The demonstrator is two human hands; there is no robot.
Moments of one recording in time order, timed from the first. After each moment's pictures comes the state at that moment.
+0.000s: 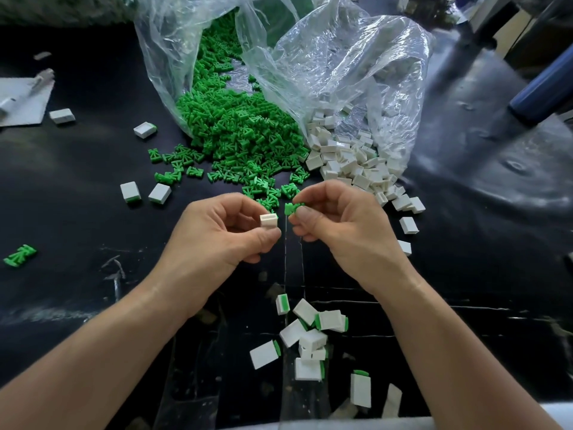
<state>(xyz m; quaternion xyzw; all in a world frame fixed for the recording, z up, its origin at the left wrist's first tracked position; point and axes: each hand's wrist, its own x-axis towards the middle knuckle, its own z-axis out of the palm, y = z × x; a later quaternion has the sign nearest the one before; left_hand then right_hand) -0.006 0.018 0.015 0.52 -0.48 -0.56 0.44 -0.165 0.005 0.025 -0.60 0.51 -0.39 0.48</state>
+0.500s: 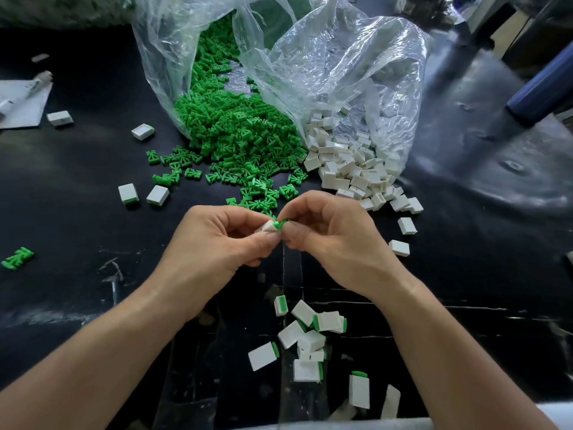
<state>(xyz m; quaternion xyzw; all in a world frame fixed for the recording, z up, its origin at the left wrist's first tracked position) -0.007 0.019 0.015 0.51 -0.49 -0.57 0.42 -0.162 0.007 0.024 -0.68 0.49 -0.33 0.43</state>
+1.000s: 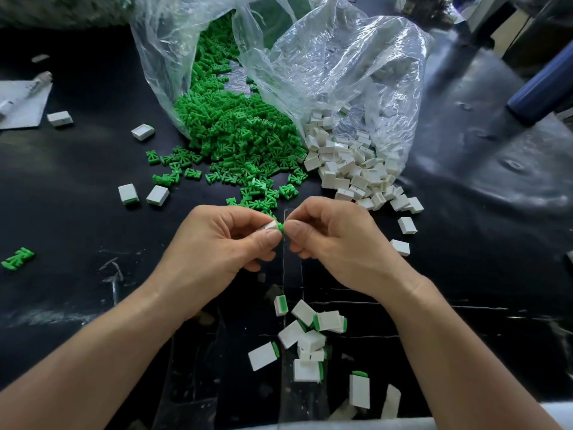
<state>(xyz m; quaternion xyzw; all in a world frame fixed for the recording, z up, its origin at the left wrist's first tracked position) -0.005 0.019 0.014 0.51 -0.53 -0.55 0.39 -0.169 0.006 0.021 -0.71 0.52 -0.27 0.39</state>
